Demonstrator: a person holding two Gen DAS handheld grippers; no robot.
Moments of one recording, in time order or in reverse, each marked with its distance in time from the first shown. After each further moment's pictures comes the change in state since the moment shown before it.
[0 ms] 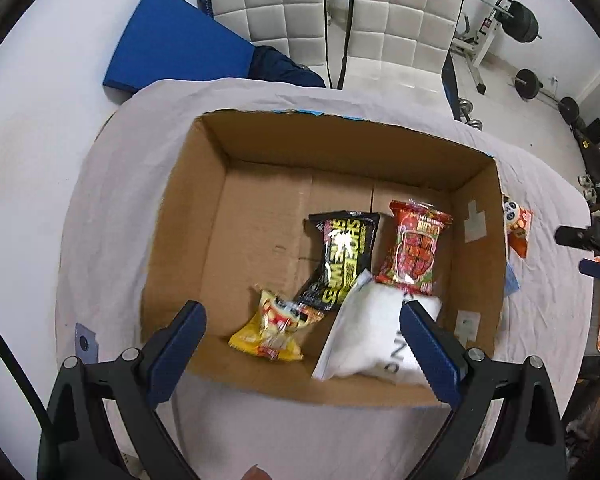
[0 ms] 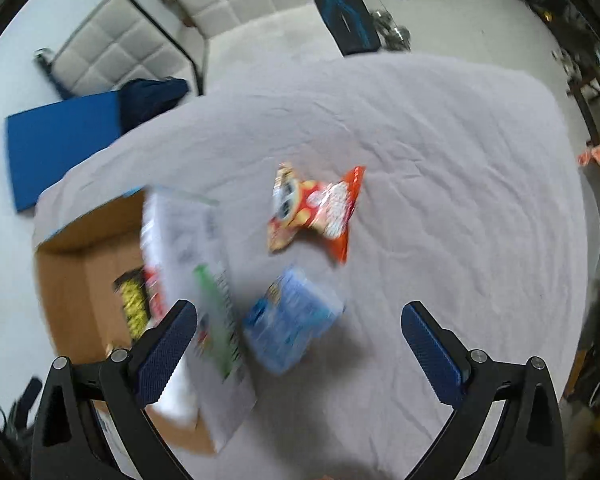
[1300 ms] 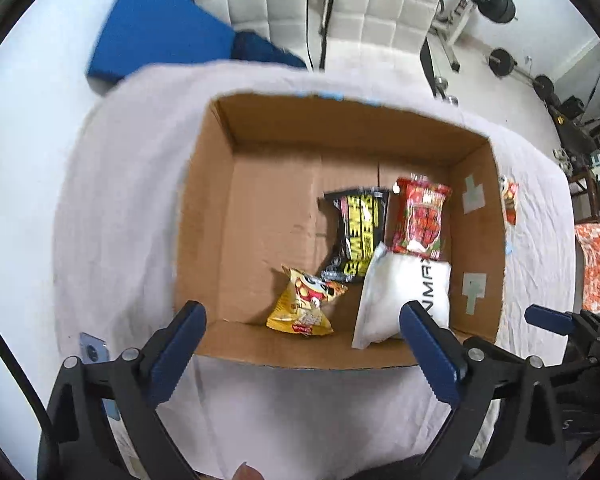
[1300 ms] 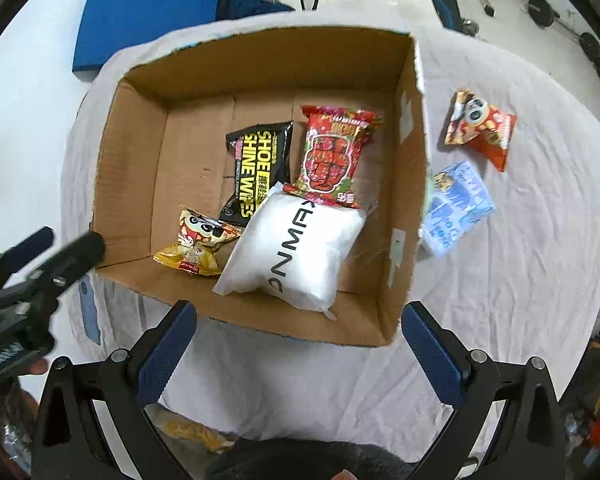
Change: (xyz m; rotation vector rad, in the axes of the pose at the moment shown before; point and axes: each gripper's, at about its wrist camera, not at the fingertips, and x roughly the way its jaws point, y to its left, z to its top) left arm -0.006 0.048 -0.005 0.075 0.077 -0.108; right arm -0.017 0.169 -0.152 -0.299 0.079 -0.005
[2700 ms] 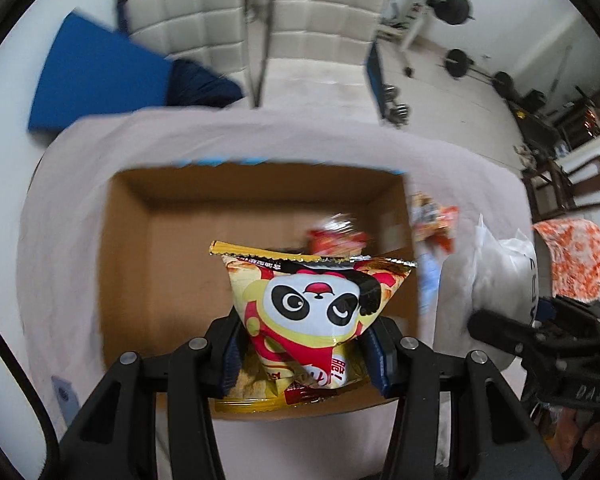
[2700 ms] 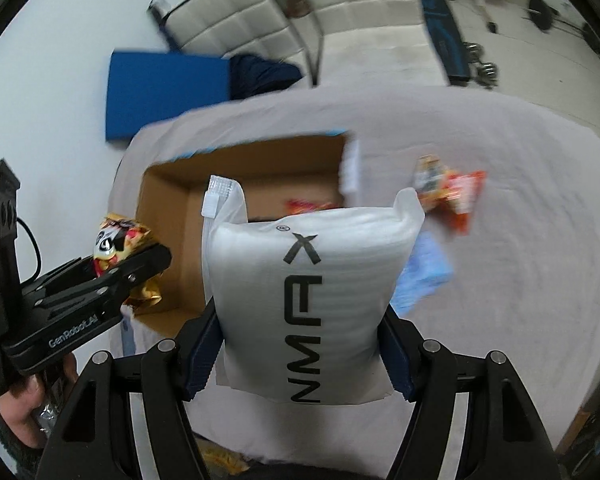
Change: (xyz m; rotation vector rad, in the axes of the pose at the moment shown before) left arm -0.013 -0.070 0.048 0.077 -0.039 -0.122; right arm -0.047 -0.060 0.041 0.025 -0.125 0.185
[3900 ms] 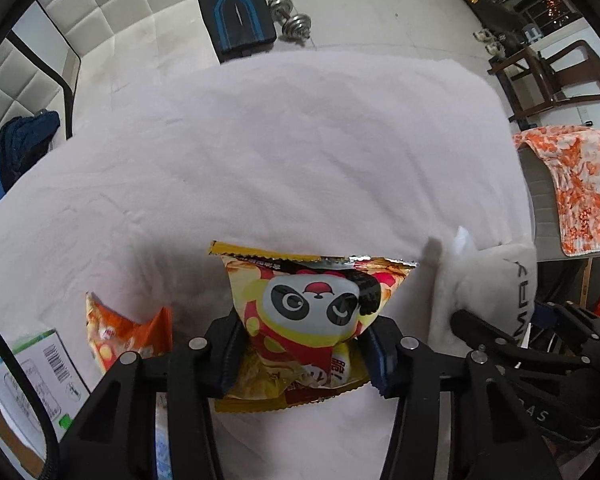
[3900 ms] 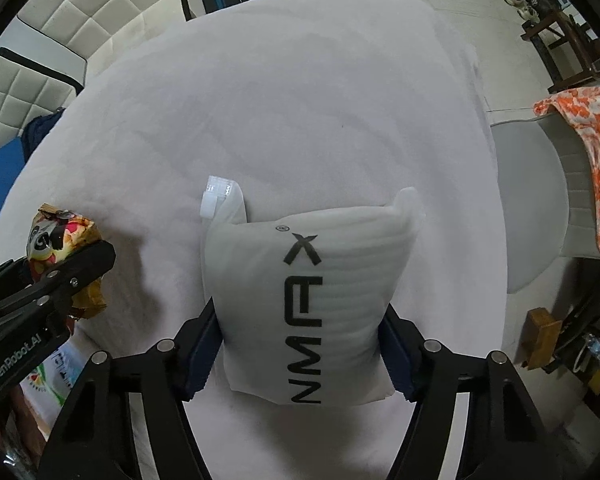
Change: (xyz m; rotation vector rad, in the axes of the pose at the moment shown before) left arm 0.230 -0.357 0.084 0.298 0.277 -0.025; right arm 0.033 -0.432 0.040 0.409 0.125 -0.266
